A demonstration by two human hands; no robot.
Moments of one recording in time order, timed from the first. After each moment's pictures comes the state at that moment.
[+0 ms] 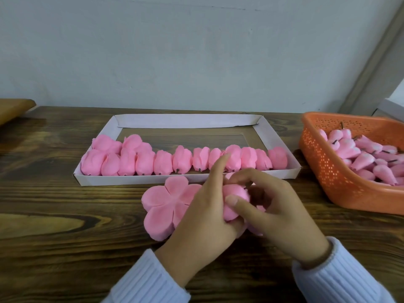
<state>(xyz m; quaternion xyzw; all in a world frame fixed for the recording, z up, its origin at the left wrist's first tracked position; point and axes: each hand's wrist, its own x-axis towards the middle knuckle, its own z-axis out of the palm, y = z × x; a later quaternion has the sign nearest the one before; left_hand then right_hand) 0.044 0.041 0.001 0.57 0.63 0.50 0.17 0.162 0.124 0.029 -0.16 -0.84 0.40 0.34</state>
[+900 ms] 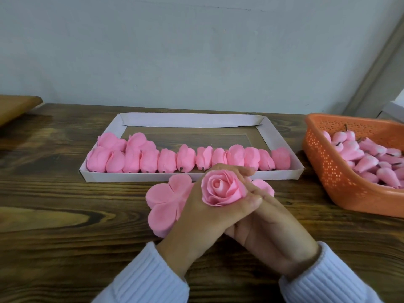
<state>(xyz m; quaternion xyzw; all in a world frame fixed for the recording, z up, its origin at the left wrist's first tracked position) 0.042 0.039 0.011 0.46 0.47 0.68 0.32 0.147 0.103 0.020 -0.11 -0.45 0.86 0.19</state>
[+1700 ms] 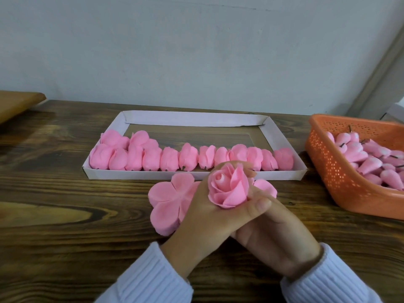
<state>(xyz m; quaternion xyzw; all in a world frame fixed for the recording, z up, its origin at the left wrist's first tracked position) 0.050 0.035 0.023 0.45 0.47 0.69 0.33 0.147 0.106 0.016 -0.06 -0.43 0.88 0.18</state>
